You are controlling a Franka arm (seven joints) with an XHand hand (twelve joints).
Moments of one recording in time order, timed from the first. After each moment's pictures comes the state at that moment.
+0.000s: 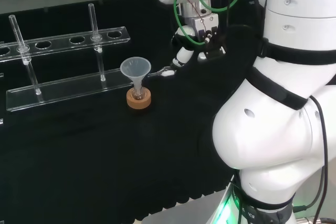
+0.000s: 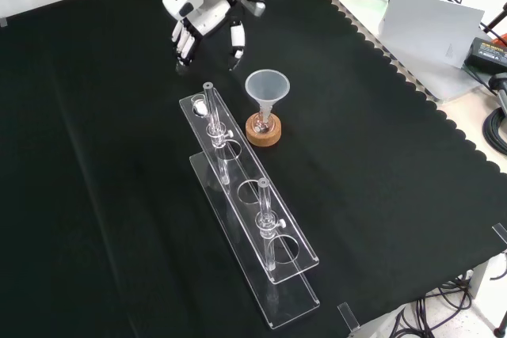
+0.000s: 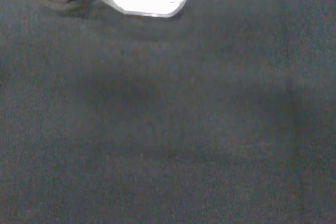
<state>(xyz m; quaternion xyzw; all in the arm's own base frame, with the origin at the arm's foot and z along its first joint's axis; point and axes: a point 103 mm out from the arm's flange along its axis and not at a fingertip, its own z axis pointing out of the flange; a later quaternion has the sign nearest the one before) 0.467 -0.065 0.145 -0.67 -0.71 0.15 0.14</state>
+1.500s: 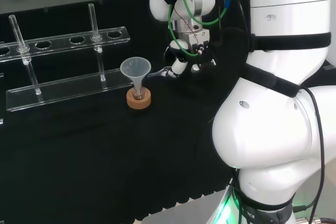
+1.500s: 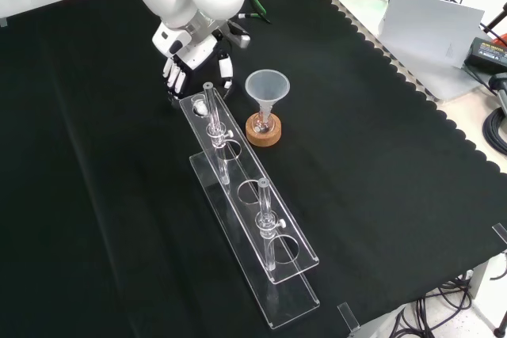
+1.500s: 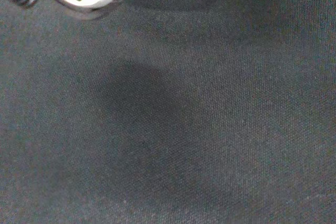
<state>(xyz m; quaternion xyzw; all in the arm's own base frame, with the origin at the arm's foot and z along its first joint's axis) 0.508 -0.060 0.074 -0.64 -0.74 0.13 0.15</state>
